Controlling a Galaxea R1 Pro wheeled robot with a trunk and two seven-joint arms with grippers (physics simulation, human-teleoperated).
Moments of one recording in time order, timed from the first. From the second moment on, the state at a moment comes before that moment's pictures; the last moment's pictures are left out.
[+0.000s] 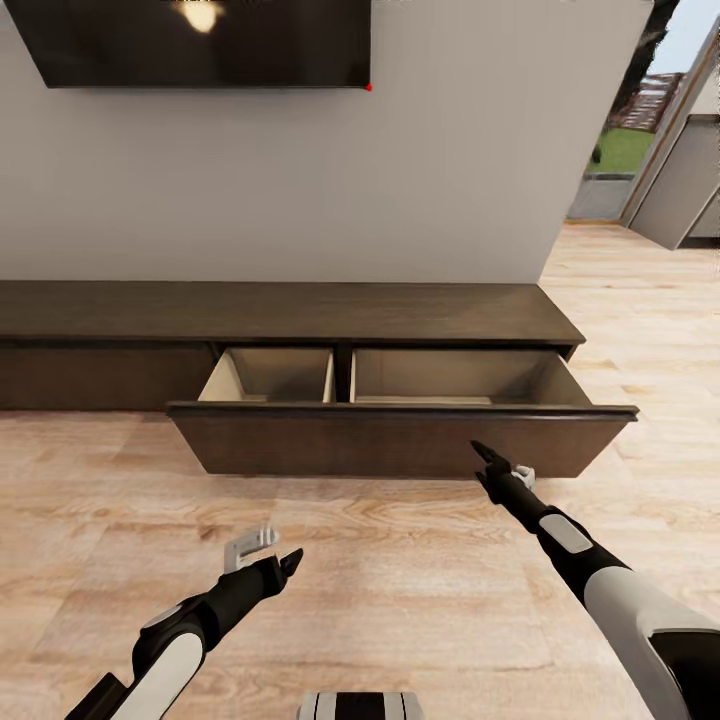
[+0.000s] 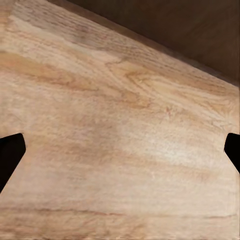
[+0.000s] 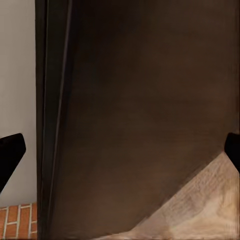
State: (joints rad) left arm -0.21 0.27 -0.48 -1.60 0.99 0.39 0.45; right arm -0.86 -0.18 0.07 -0.27 -1.26 0.28 0.60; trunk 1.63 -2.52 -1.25
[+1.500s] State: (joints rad) left arm -0.20 0.26 -0.21 -1.16 0.79 0.37 0.47; right arm -0.39 0.03 0.08 -0.24 -0.32 -0.77 -0.02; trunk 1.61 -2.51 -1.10
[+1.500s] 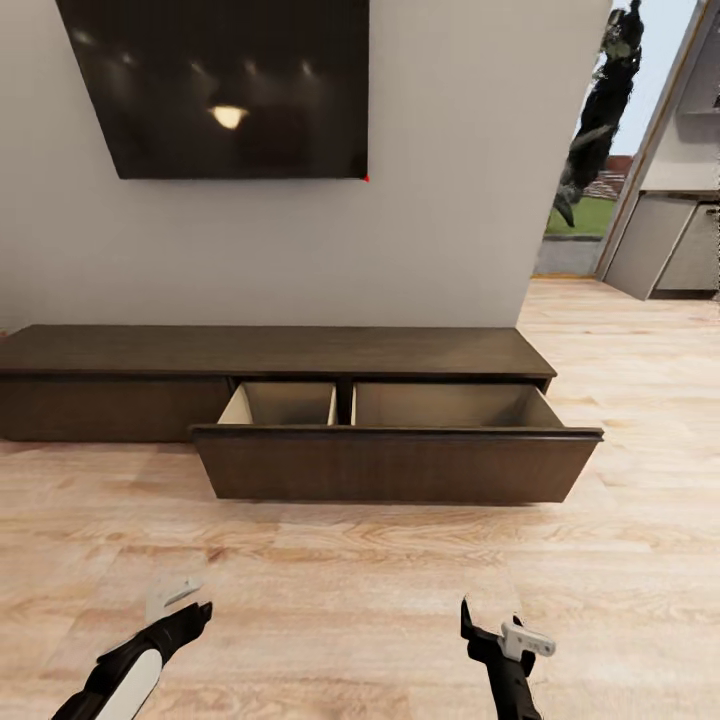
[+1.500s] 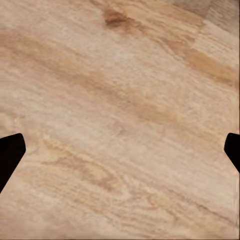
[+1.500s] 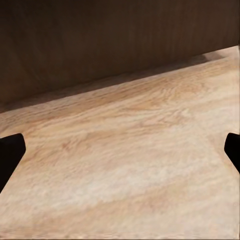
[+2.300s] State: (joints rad) left arm -0.16 0.22 -0.15 -1.21 0.79 0.41 0.49; right arm -0.38 0.04 0.08 -0.12 -0.32 -0.78 -0.02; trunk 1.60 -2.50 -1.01
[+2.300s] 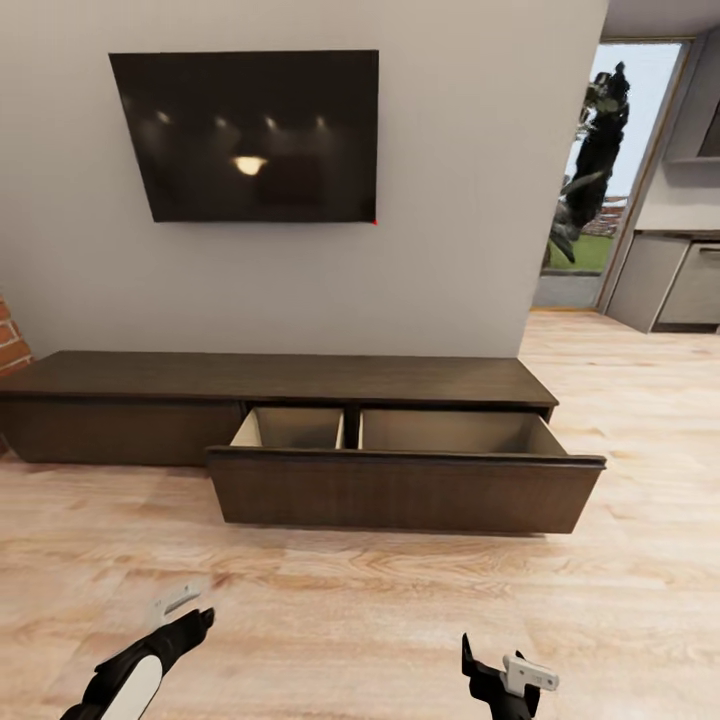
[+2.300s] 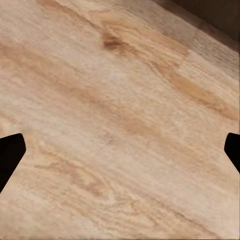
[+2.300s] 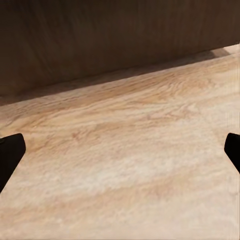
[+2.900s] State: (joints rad) left arm -0.16 0.21 -0.19 -0.81 0.70 0.07 0.49; right arm -0.38 0.04 0.08 -0.11 -0.33 -0.78 -0.02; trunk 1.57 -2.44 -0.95
